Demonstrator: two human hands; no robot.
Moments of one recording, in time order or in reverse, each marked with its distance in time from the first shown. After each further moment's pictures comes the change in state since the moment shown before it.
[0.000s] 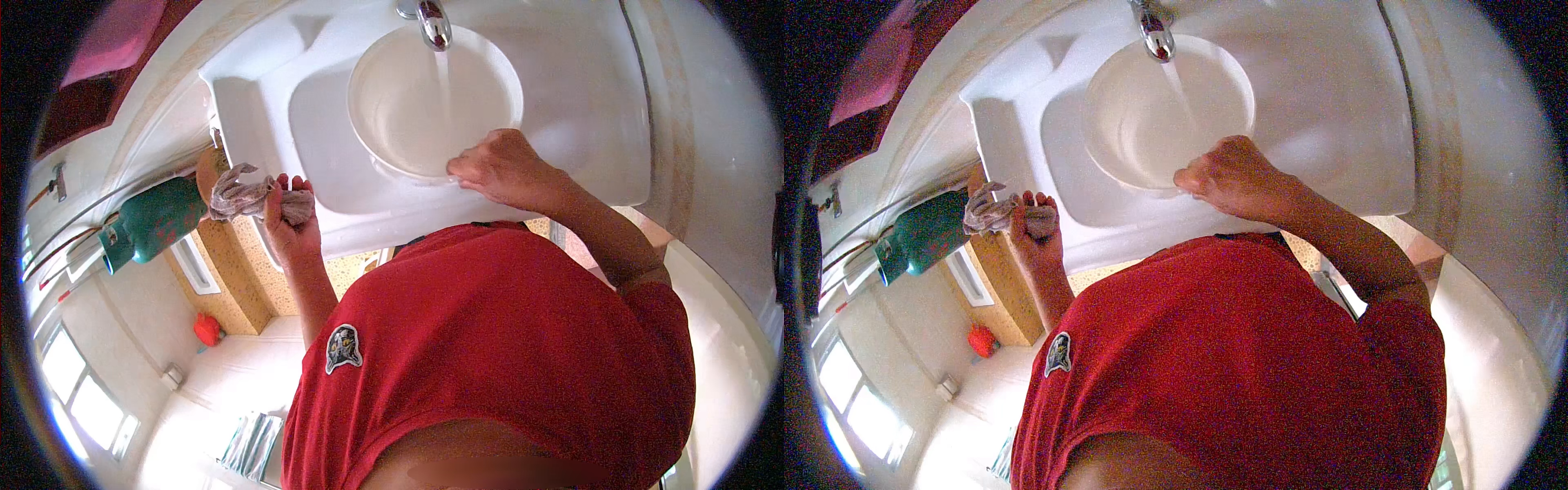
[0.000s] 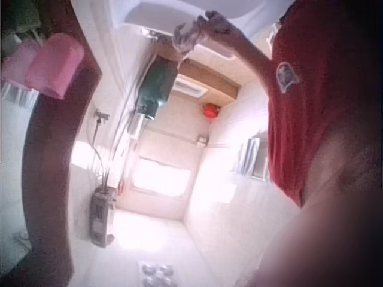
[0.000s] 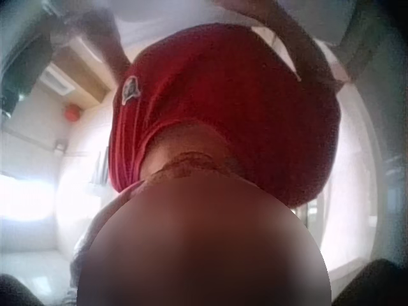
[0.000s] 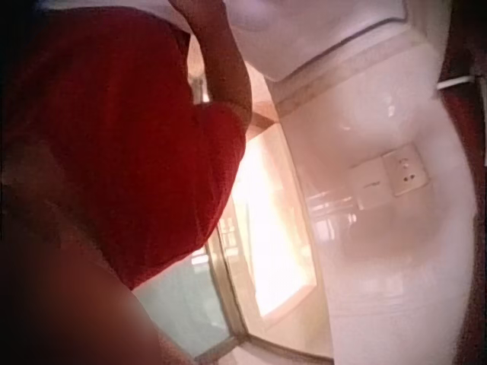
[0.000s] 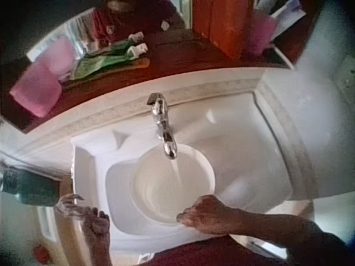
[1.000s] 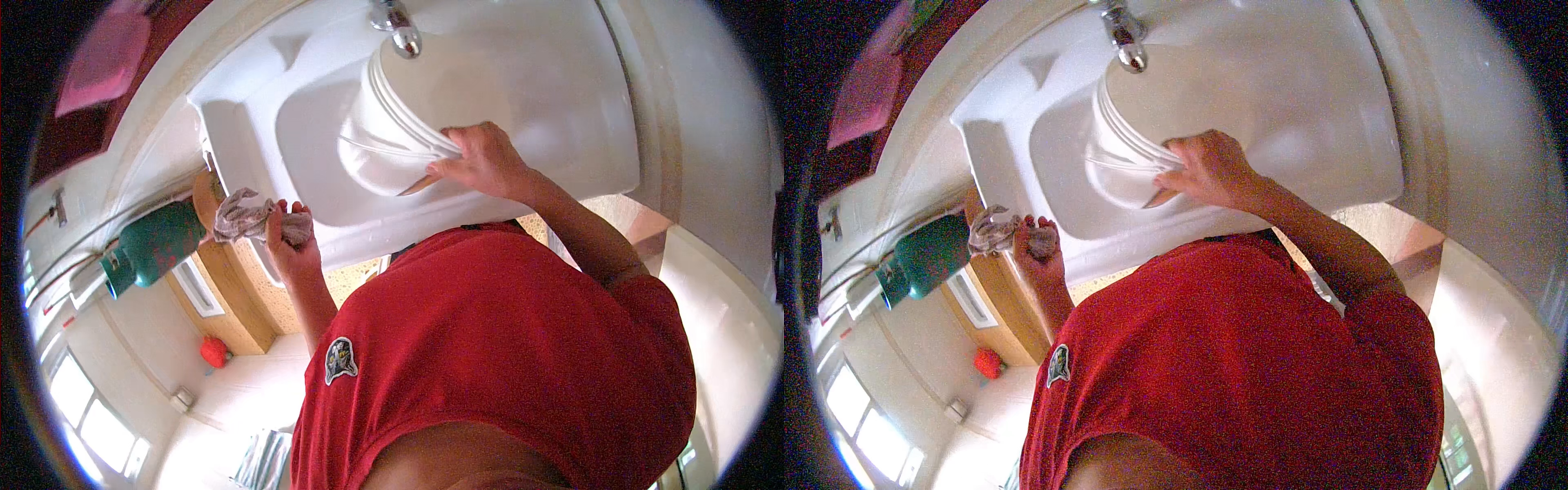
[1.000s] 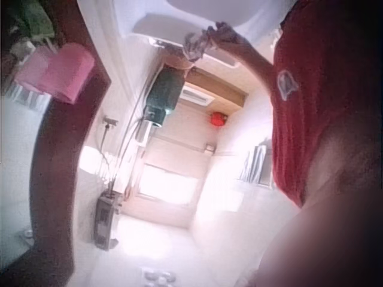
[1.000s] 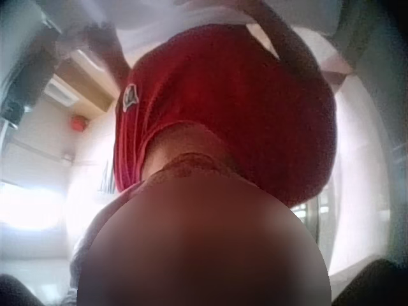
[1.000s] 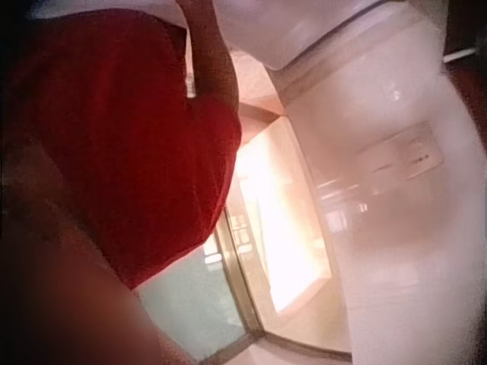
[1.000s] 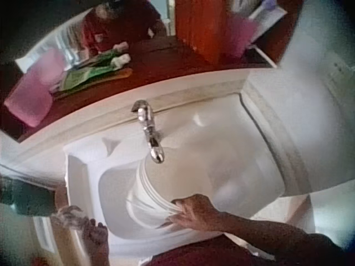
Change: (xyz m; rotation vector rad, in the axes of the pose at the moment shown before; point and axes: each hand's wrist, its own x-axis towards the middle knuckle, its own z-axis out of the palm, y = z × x) left_hand -0.001 -0.010 0.000 0.078 0.089 0.014; right_hand 0.008 0.009 -0.004 0.434 0.247 0.444
